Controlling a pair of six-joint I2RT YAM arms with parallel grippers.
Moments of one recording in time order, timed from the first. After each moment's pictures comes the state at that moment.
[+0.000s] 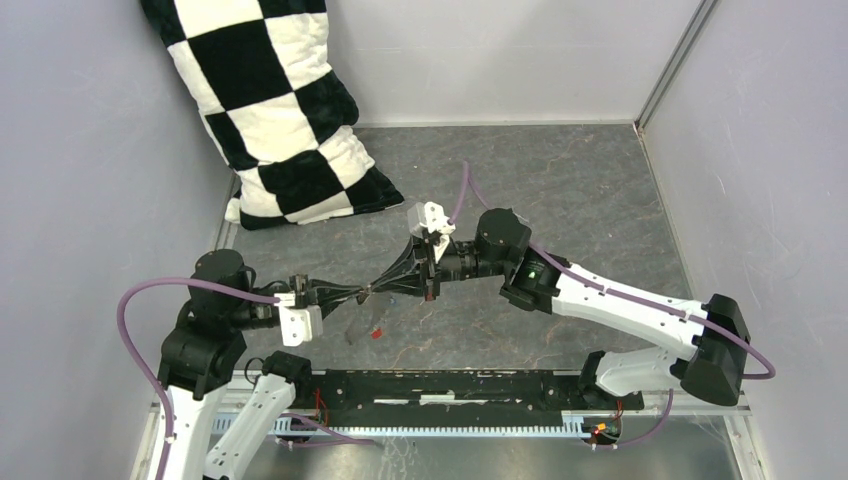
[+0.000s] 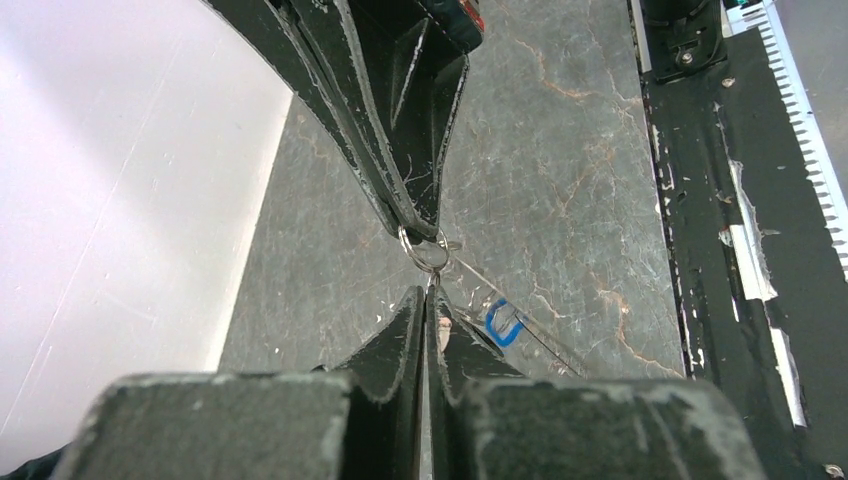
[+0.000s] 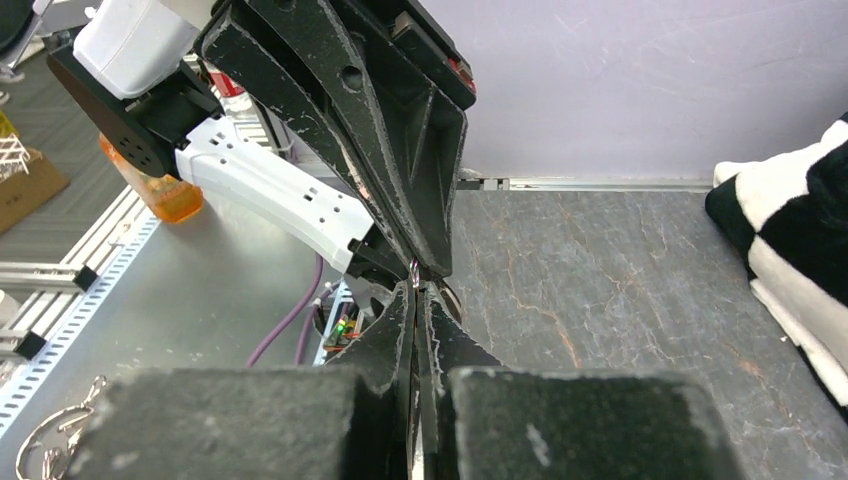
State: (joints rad) left arm -0.27 0.50 1.02 -0.87 1.05 0.92; right arm 1.06 1.29 1.07 0.27 -0.64 0.11
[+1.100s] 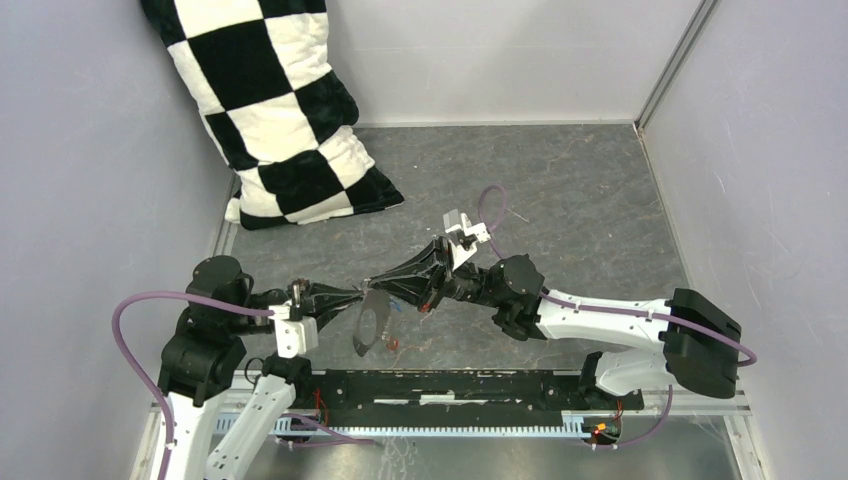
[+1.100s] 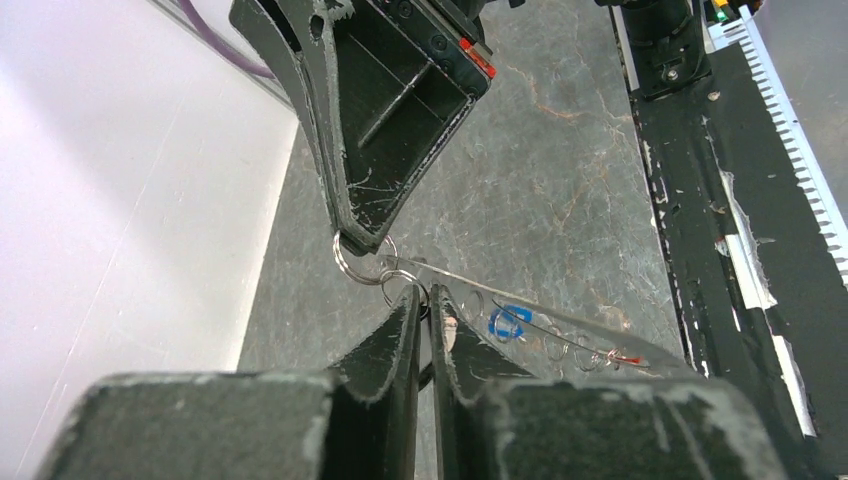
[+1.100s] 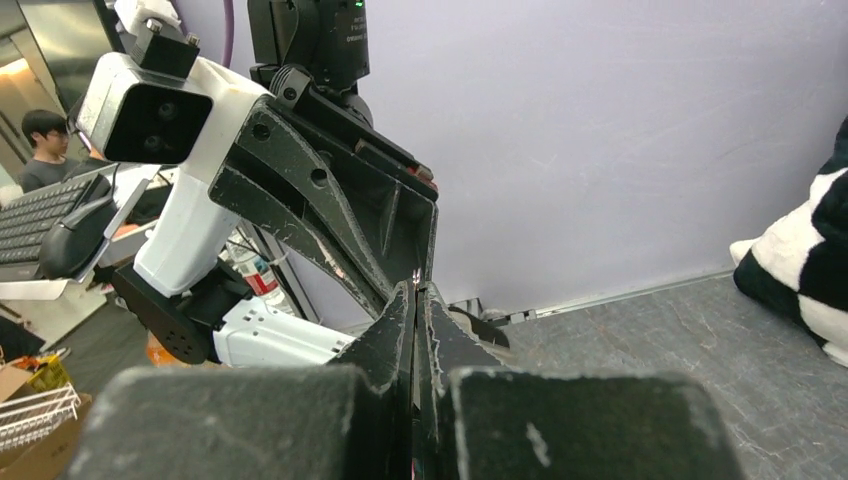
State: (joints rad) left arm -0.27 0.47 0.99 -0.84 1.10 0.93; right arm 1.15 1.32 0.76 1.02 -0.33 0.48
